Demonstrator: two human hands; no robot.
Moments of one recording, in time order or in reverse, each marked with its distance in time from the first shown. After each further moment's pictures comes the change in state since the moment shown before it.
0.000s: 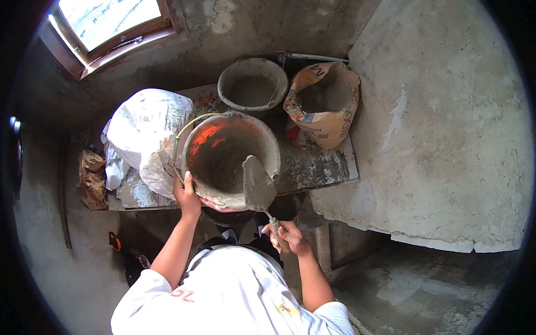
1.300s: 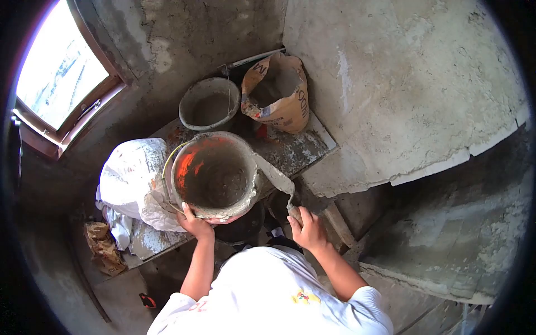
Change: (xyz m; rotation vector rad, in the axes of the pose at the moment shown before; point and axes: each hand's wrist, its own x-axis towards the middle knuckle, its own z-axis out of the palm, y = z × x) left_hand -0.012 -0.004 0.010 -0.238 0.039 -0.098; right_hand -0.033 -0.007 0.063 -1.245 0.990 -0.289
